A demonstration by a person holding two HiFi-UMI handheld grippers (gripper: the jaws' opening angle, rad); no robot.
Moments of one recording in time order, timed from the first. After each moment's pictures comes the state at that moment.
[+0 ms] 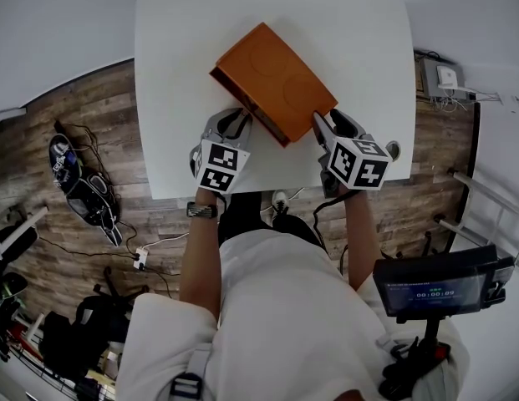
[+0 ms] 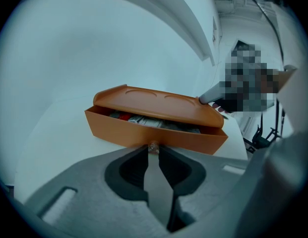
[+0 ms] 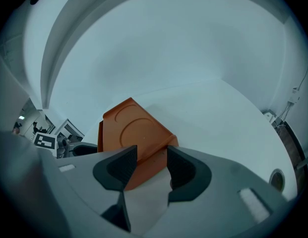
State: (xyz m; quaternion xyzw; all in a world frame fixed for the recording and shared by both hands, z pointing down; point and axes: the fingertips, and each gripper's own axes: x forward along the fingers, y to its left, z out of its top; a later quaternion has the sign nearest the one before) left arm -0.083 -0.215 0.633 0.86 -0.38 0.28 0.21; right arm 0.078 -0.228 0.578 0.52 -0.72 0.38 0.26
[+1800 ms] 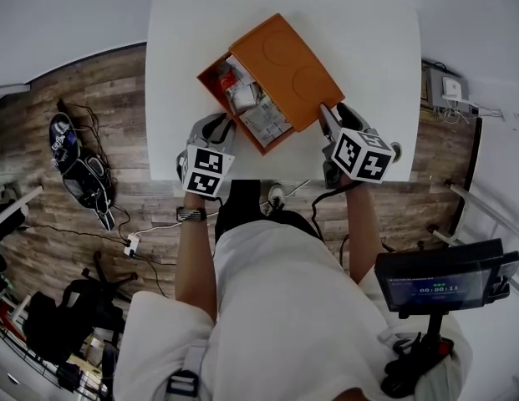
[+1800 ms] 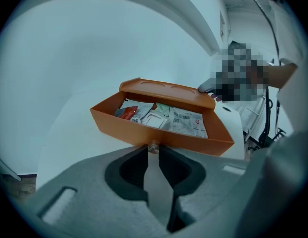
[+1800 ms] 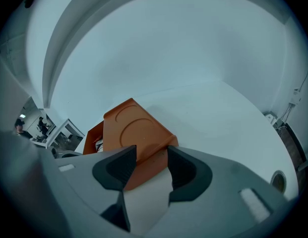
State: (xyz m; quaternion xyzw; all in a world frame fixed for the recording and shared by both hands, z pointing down) left arm -0.137 -0.171 0.646 0.82 -0.42 0.31 0.23; right arm 0.077 -0.232 0.586 0.52 -0.73 0.38 0.26
